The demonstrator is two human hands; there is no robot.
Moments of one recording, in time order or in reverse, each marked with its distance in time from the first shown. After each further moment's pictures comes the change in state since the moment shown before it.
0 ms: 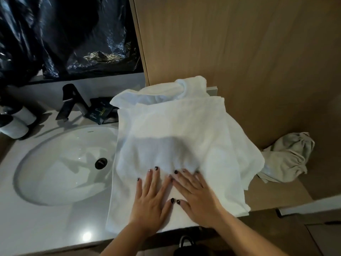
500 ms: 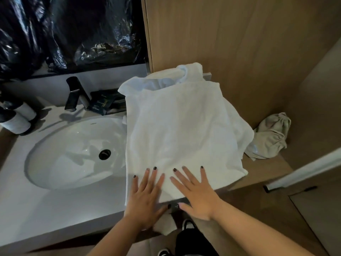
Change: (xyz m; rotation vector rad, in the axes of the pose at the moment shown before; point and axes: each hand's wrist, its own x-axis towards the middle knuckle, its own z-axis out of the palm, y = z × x) left_hand -0.074 -0.050 -0.022 0.107 -0.156 0.170; right_hand -0.038 -0.075 0.011 0.012 -0.198 -0.004
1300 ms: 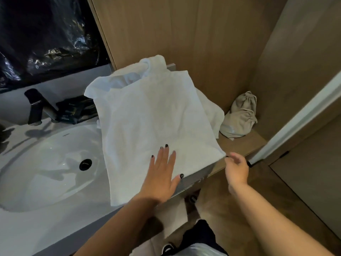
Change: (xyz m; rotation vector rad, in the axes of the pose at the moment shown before) left_hand 0.053 0.060 -0.025 -0.206 0.045 0.197; right_hand -0.083 0.042 -0.007 1.484 1.034 1.453
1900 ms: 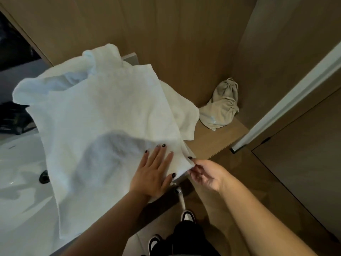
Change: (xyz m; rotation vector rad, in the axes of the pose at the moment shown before) left_hand 0.093 0.036 0.040 0.133 -0.020 0.217; right_hand 0.056 -0.034 -0.010 0.261 -0.561 0.743
